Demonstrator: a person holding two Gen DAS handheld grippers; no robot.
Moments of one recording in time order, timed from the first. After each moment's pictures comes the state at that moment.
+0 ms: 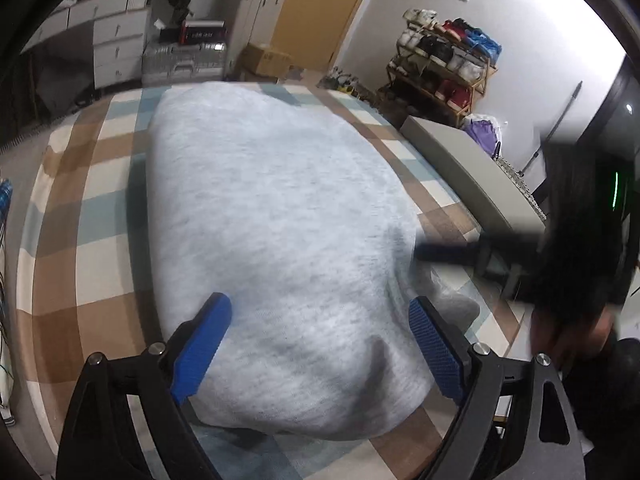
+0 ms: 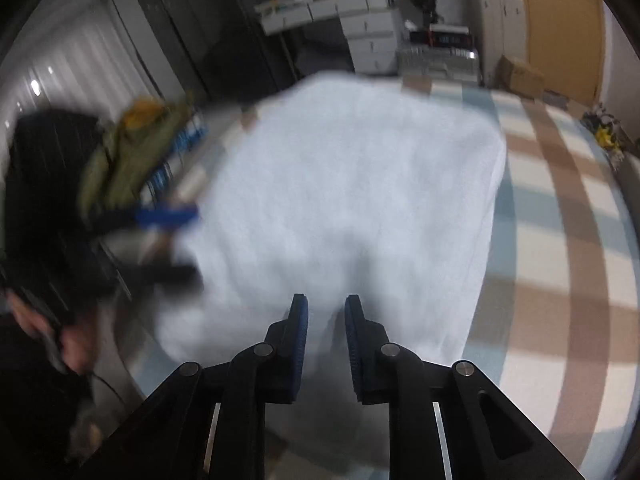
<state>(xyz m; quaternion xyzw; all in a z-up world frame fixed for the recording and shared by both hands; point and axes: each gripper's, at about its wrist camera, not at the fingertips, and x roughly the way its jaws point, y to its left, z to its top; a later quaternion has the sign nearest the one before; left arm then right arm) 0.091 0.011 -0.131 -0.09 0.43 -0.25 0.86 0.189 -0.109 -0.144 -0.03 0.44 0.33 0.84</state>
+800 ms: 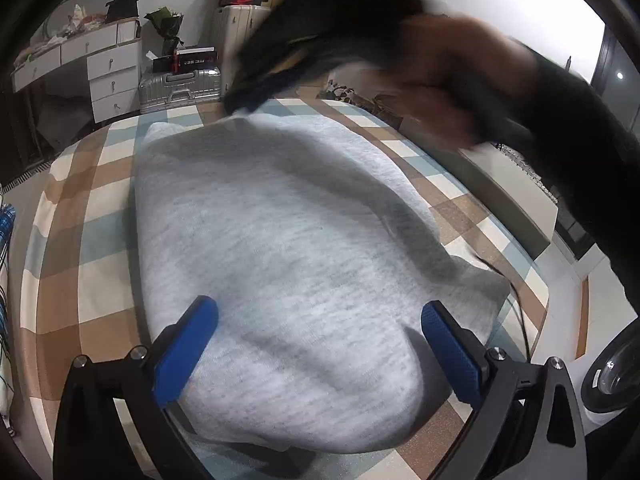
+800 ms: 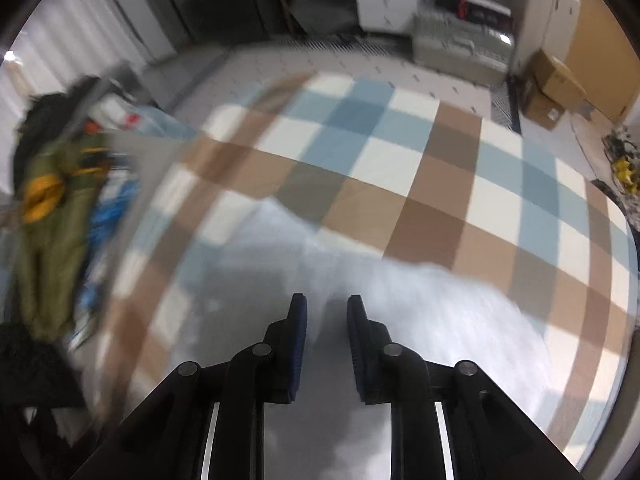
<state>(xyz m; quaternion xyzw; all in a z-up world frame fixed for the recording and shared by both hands) 0.076 0.010 -0.130 -0.04 0.39 -0.24 0.89 0.358 0.012 -0.116 -0.12 0.52 0.32 0.78</state>
